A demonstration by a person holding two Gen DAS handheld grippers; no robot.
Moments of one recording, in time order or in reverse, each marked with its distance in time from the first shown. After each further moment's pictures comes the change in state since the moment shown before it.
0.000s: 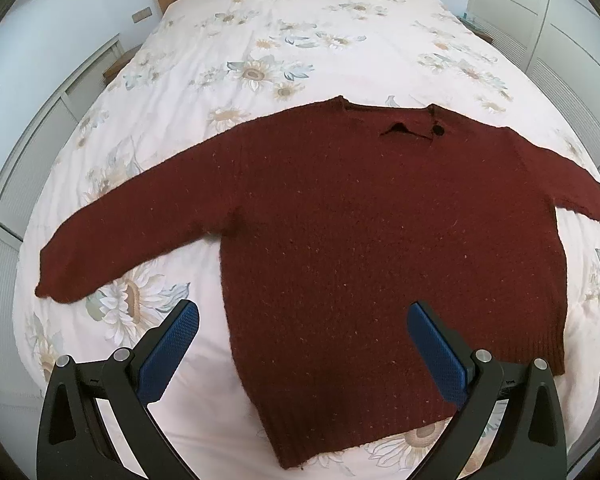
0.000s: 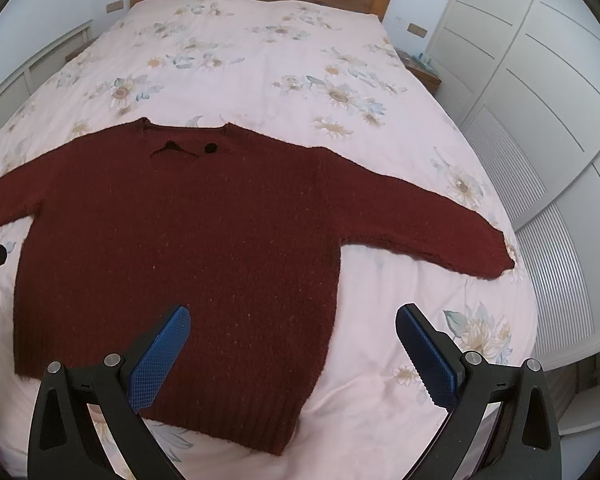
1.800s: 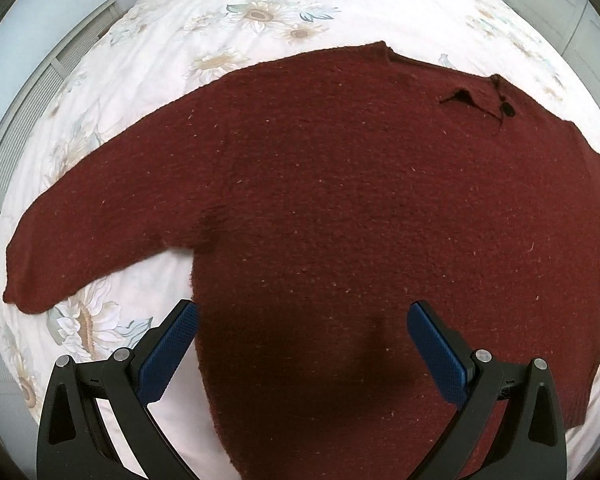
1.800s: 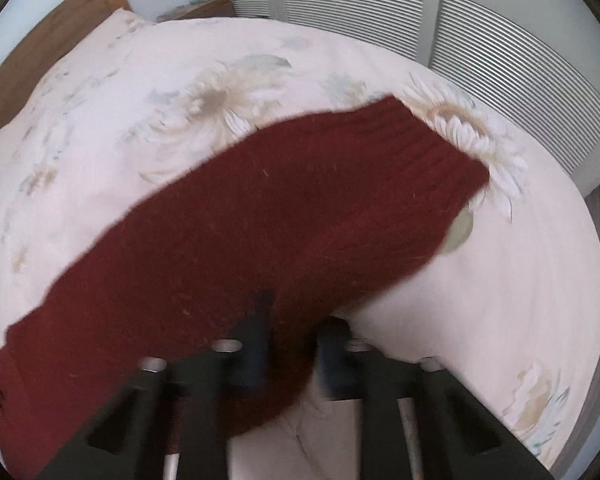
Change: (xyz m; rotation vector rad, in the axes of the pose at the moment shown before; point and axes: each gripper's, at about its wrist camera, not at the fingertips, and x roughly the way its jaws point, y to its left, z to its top) left arm 0.117 0.021 0.041 -0.054 0.156 0.024; right arm 0.251 -0.375 0.004 0.789 0.127 -0.046
